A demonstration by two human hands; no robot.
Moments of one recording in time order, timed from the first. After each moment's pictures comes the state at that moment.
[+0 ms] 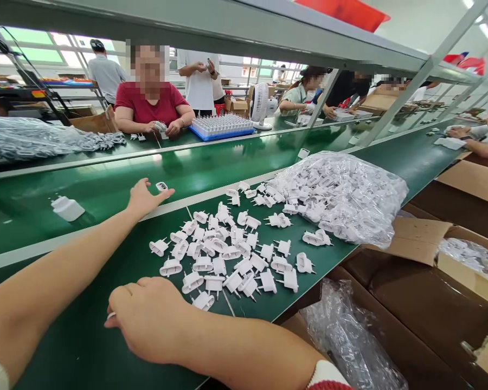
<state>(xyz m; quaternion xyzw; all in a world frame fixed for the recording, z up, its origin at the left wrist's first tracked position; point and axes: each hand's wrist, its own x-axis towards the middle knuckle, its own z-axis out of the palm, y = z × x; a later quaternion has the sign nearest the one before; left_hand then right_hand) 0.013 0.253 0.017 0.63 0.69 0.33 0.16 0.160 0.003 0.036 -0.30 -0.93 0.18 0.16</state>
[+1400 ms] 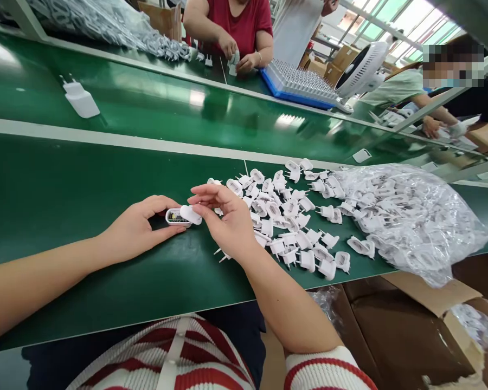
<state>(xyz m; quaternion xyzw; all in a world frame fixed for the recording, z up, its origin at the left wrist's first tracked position) -0.057 -0.027 0.002 0.68 0.53 0.35 0.36 0.160 0.020 0.024 -0.35 -0.67 0.48 0.44</state>
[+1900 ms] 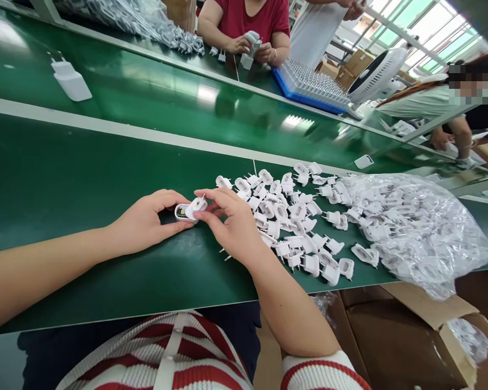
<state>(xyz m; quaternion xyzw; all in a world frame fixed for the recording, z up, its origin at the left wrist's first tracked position) -0.059 -0.026 0.000 0.69 0.52 0.36 0.36 0.162 0.019 0.025 -0.36 -0.79 0.35 0.35</state>
